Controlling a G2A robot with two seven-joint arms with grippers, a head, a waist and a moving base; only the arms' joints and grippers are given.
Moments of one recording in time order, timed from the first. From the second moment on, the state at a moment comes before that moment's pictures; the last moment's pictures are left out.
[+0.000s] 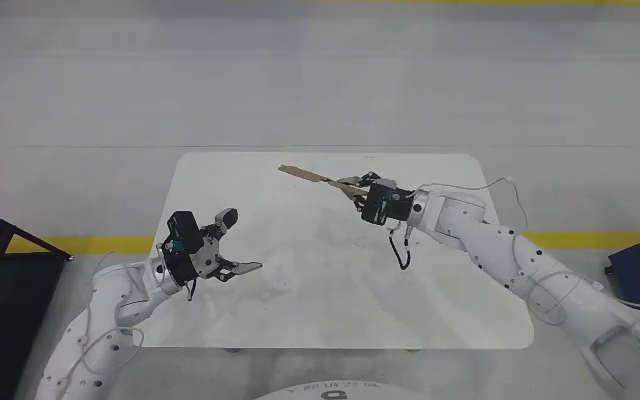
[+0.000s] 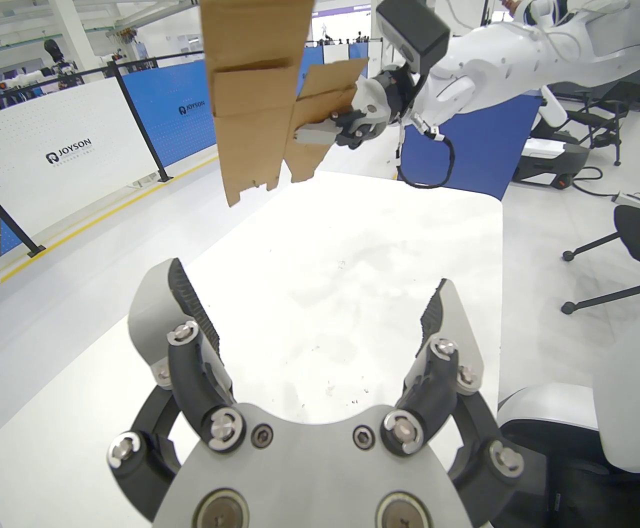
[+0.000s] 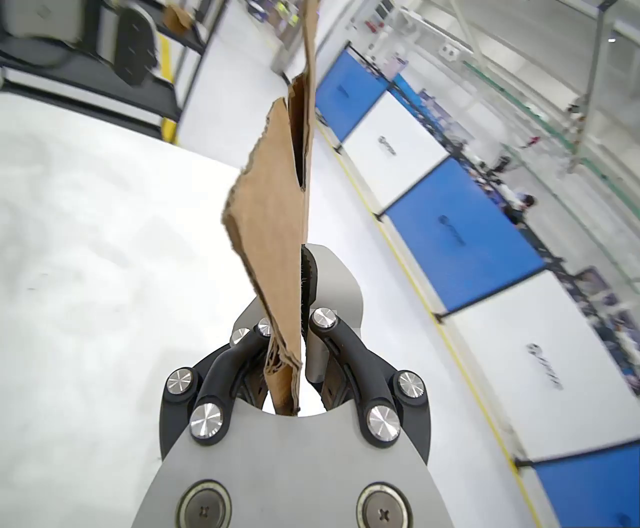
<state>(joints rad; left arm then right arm) 1.67 -1.01 -1.46 -1.75 1.25 -0.91 0.20 -0.93 -0.76 0.62 -1.52 -1.31 -0.43 -0.48</state>
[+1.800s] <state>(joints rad) 1.39 -1.00 -1.22 -2.01 1.25 -0.84 -0.61 -0.97 -0.85 0.61 -1.58 -1.30 -0.73 -0.01</state>
